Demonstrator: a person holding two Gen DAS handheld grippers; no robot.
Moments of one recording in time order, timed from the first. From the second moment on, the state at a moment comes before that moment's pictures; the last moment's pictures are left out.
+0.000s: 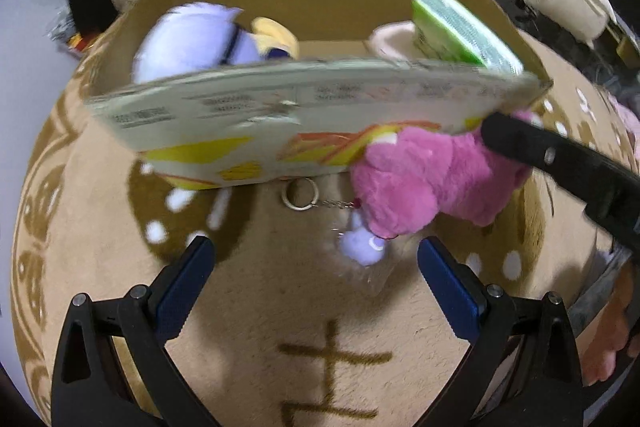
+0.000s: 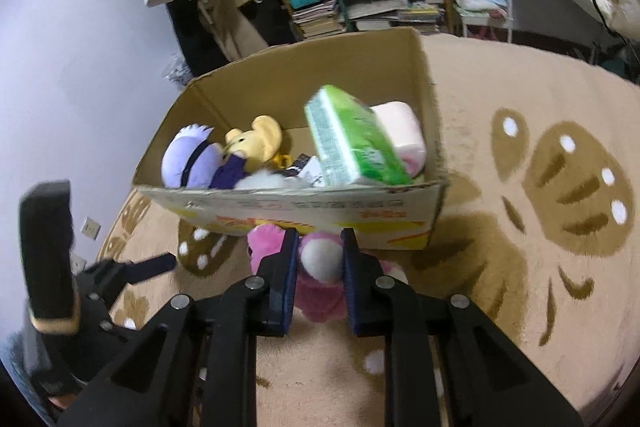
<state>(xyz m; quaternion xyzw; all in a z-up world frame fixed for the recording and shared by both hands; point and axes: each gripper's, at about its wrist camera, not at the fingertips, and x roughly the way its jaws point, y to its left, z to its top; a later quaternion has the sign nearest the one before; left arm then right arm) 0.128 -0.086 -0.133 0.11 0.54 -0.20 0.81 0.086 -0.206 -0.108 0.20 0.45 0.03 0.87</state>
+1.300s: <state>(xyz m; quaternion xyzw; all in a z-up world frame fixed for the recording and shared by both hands) 0.112 -0.116 -0.169 0.16 0.55 -0.22 0.79 0.074 -0.206 -0.086 0.18 0.41 0.00 0.89</state>
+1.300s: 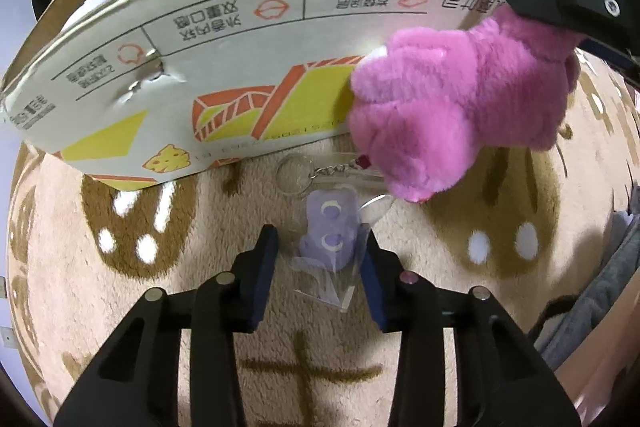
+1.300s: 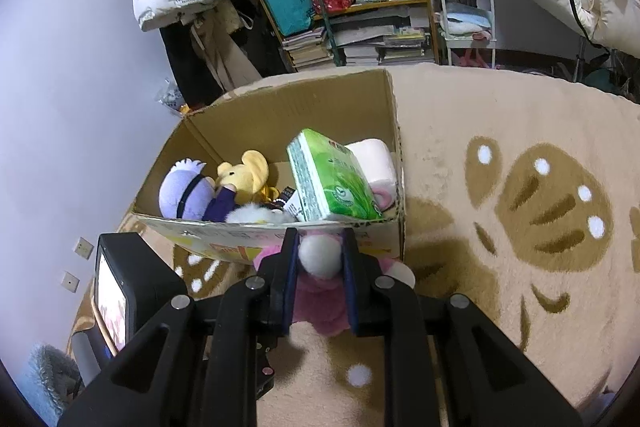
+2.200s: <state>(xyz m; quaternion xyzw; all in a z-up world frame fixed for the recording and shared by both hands) 0.079 -0.067 -0.093 0.09 0.49 -0.18 0.85 0.032 -0.199 -0.026 0.17 0.26 0.04 0.95</state>
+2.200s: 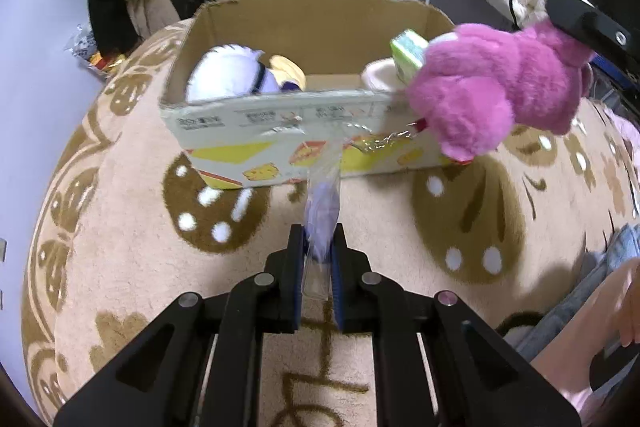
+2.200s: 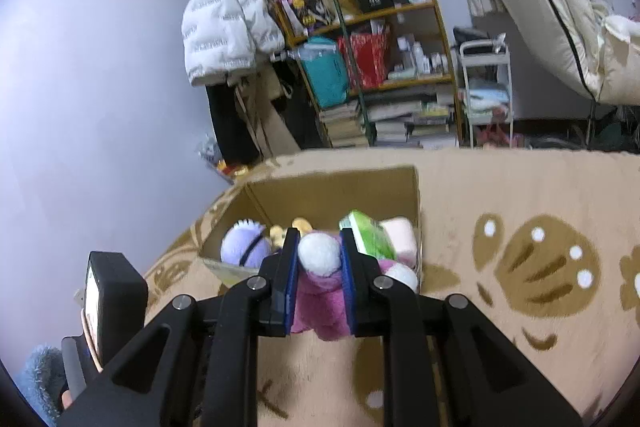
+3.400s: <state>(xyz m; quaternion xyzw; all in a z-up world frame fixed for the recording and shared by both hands) 0.073 -0.049 -0.023 0.04 0.39 -0.17 0.90 0.031 -0.214 0.004 0.17 0.19 0.04 0.97</state>
